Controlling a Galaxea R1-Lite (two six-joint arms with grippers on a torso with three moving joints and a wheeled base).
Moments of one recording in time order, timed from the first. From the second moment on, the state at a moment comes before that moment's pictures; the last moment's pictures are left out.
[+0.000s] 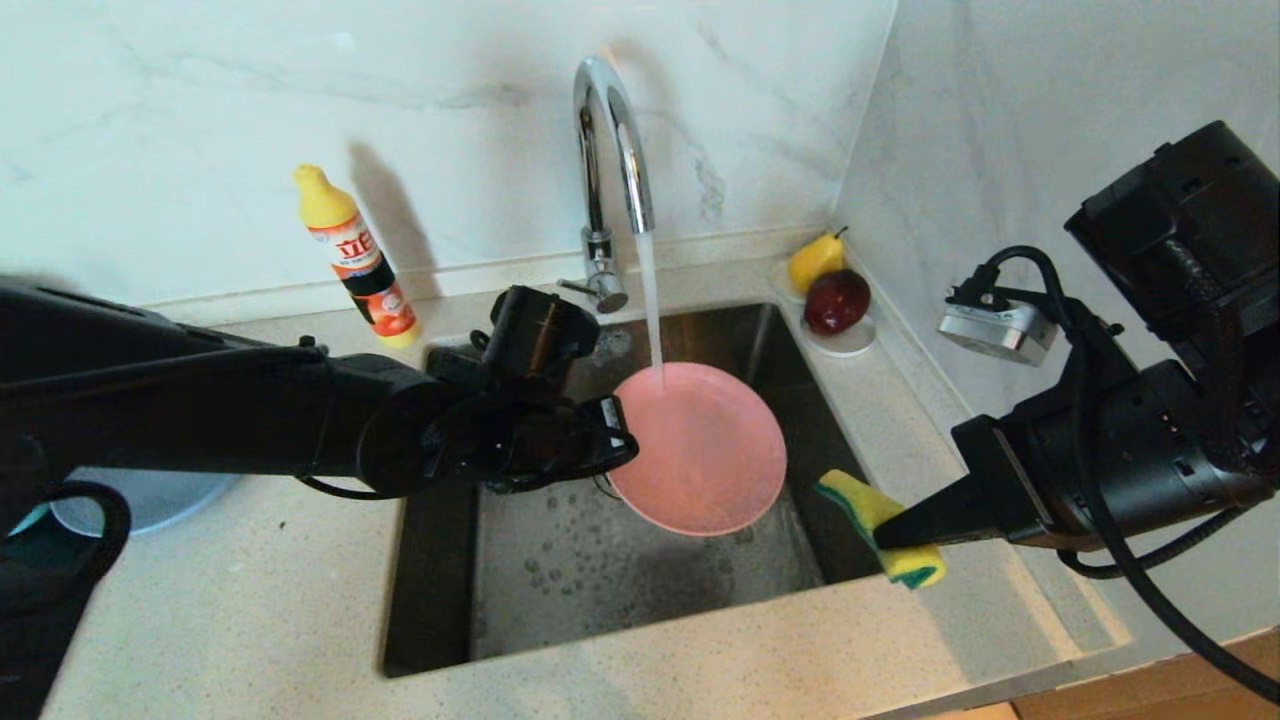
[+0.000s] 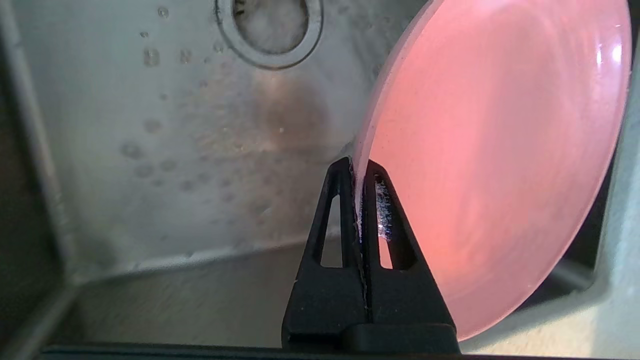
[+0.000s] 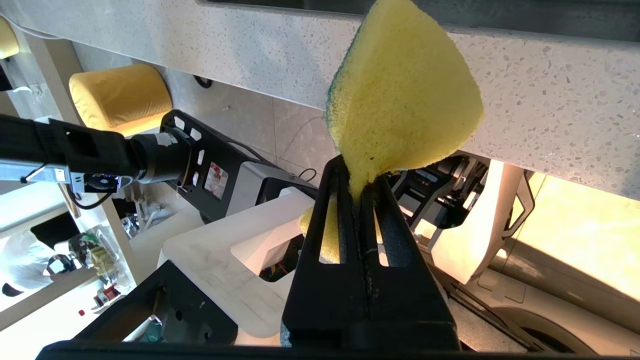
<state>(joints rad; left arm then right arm) -0.57 1.98 -1.33 -0.02 0.18 -0.62 0.62 1.54 -1.46 0.75 0.33 0.47</state>
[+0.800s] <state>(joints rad) -0.49 1.98 -1.37 -0.01 0.18 -0.60 0.63 1.53 -1.47 0.75 0.33 0.47</state>
